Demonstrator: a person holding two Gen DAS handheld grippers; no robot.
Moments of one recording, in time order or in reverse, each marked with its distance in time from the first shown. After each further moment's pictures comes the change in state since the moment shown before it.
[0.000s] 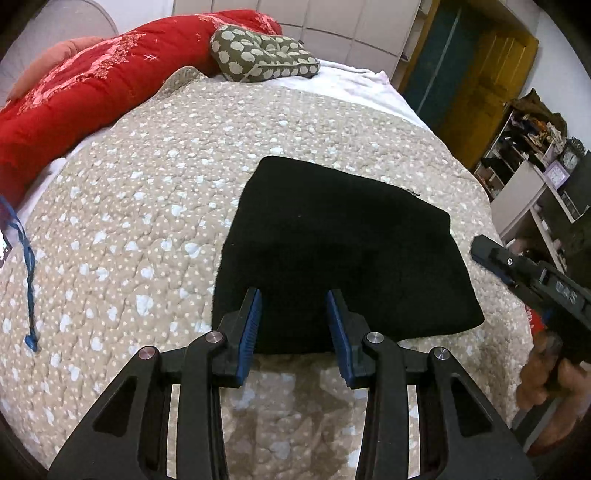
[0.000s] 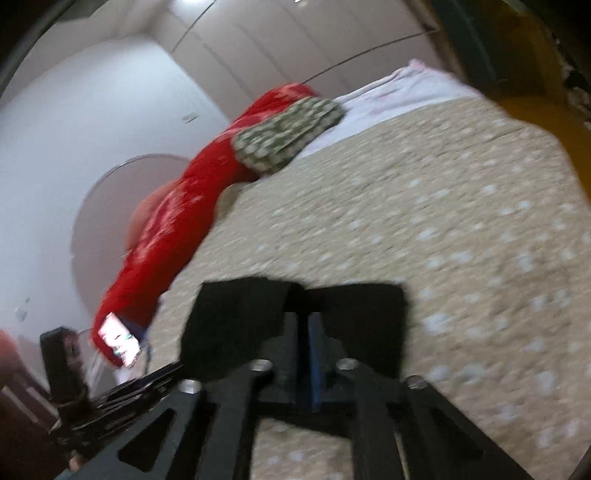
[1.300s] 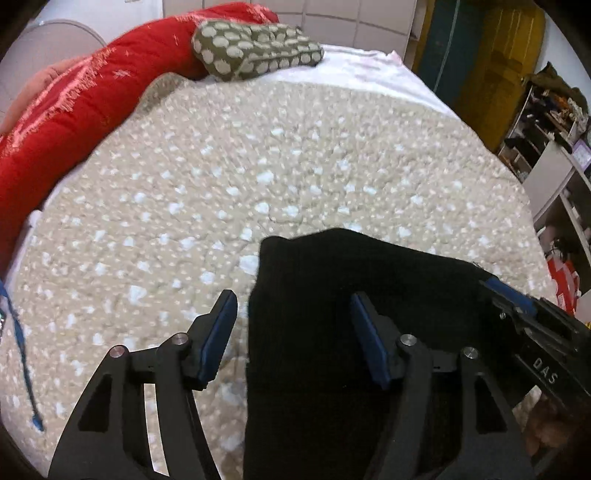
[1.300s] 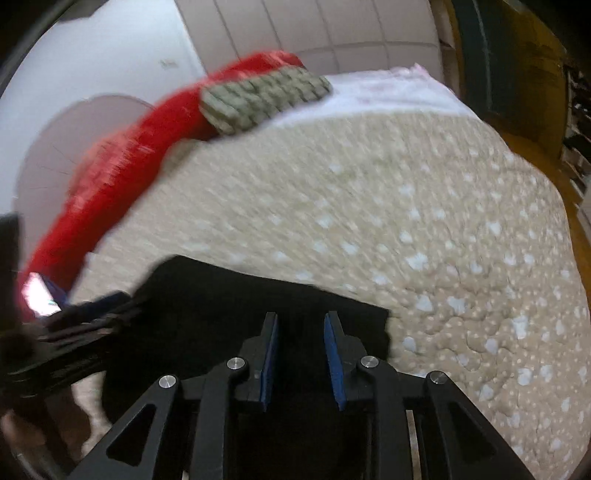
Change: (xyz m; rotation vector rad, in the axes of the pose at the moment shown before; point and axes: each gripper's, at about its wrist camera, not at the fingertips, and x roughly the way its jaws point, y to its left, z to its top) left arm 0.081 -0.025 0.065 0.064 0.045 0.117; right arm 0.066 -0.004 0.028 -0.167 0.114 -0.318
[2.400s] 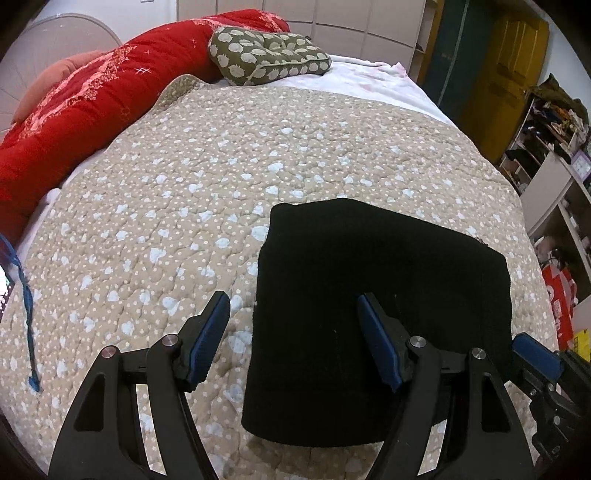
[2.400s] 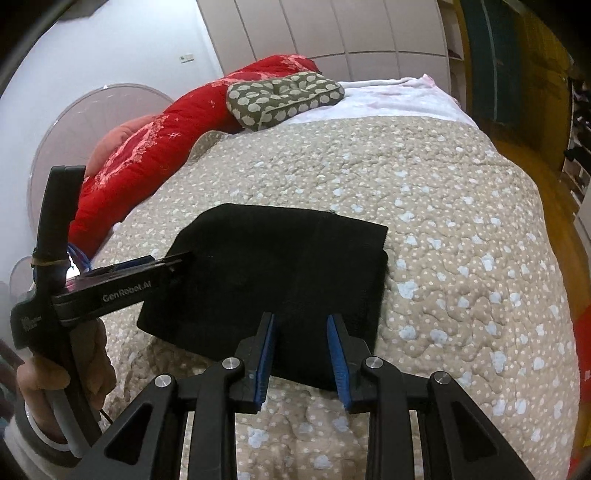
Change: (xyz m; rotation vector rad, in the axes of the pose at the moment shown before) left arm -0.037 0.002 -0.033 -0.034 -0.041 0.011; right arm -0.073 0.029 -0.056 -0.065 -0.017 0.026
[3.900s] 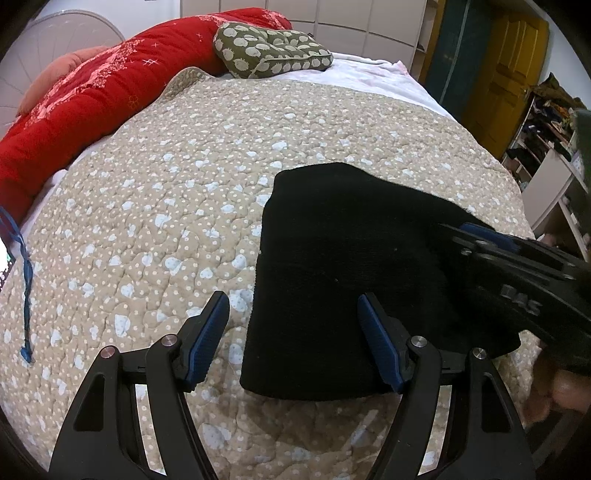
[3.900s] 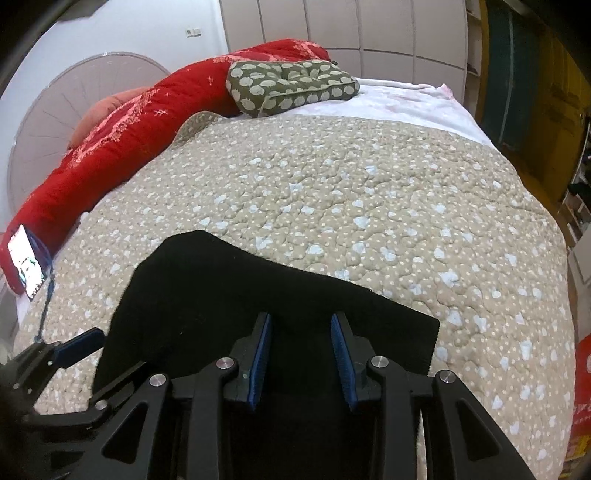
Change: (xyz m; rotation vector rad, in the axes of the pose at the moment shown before) left arm -0.004 0.002 -0.030 -0.011 -0.001 0.005; right arm 0.071 0.017 0.056 -0.105 0.049 -0.083
